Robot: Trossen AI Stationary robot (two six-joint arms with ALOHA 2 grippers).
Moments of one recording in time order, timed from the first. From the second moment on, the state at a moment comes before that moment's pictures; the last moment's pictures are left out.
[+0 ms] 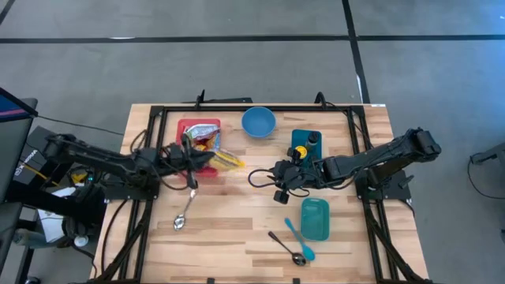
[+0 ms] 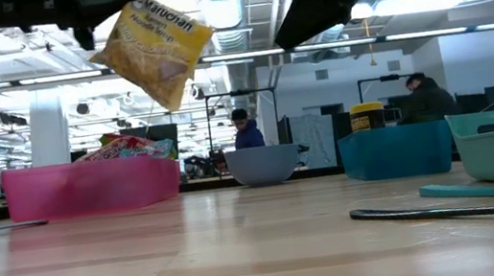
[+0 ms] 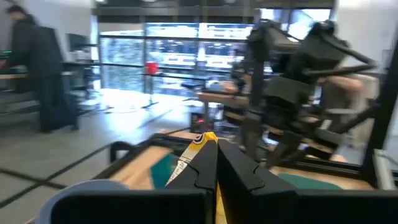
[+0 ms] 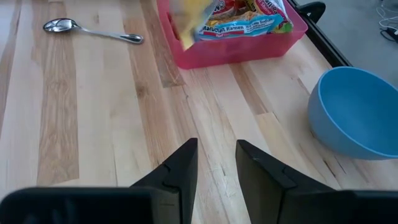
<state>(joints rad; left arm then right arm) -0.16 0.77 0.31 0.61 -0.44 0.00 0.24 1.49 1.05 -0.32 0.50 0.26</state>
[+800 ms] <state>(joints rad) -0.16 0.55 0.31 0.13 -0.53 -0.09 0.24 1.49 1.05 -0.33 0.50 0.26</state>
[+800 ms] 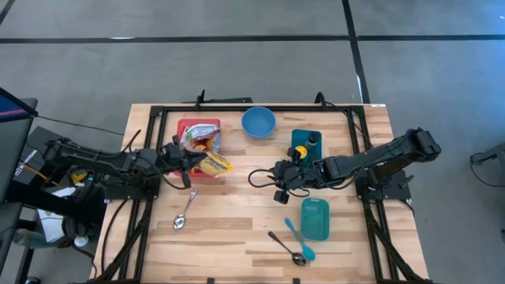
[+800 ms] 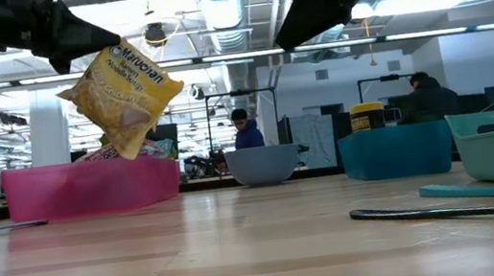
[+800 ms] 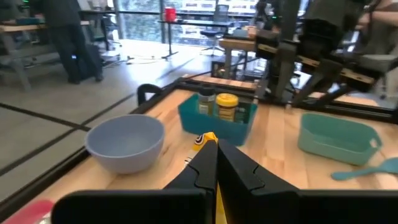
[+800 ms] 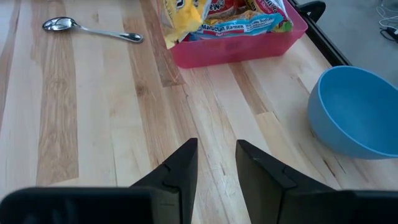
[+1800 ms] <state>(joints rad) -0.16 0.54 0.31 -0.20 -0.71 -0.16 0.24 1.49 1.05 -0.33 0.50 0.26</state>
